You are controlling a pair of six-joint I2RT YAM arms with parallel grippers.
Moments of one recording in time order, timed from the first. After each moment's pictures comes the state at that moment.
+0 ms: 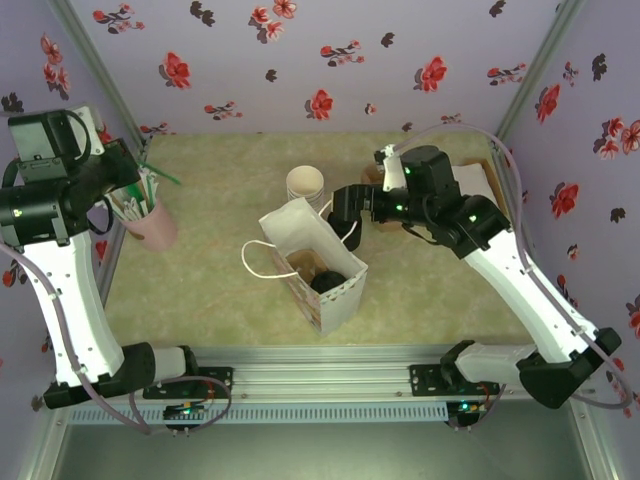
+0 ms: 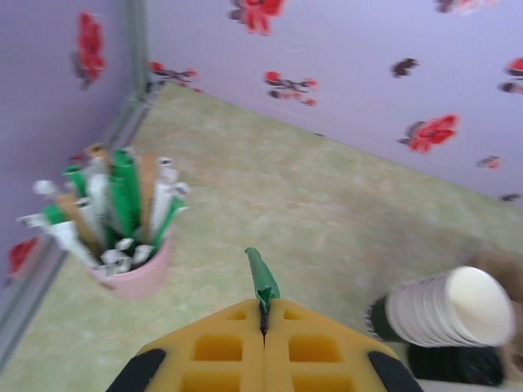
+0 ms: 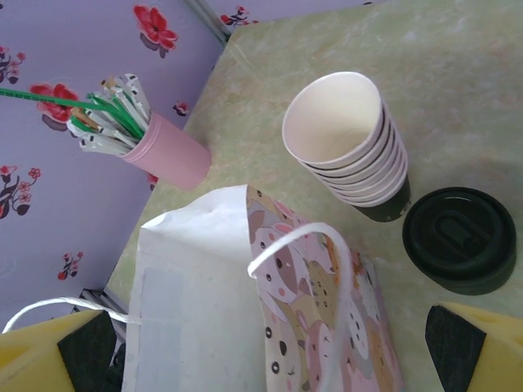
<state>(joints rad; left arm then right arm) 0.14 1.30 2.07 -1.34 0.17 -0.25 0.64 1.22 1.45 -0.80 -0.26 0.52</state>
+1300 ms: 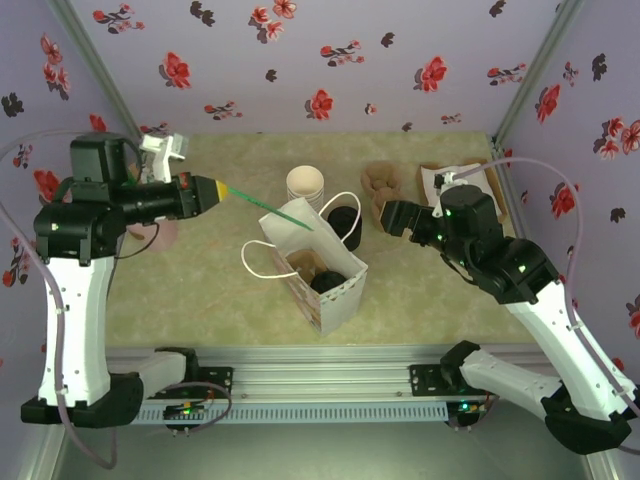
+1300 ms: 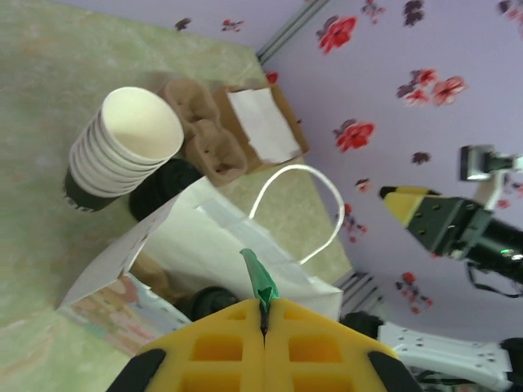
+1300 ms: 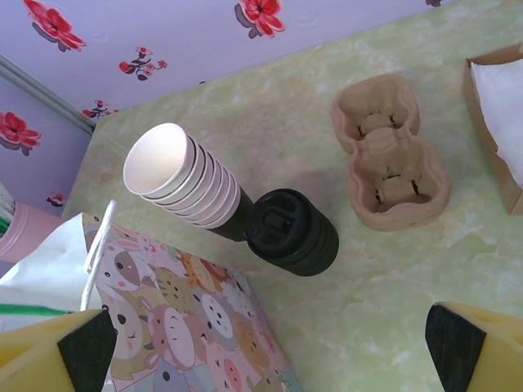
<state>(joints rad) -0.16 1.16 1.76 -1.24 0.73 -0.32 0.64 0.93 1.30 -0.93 0.16 0.64</state>
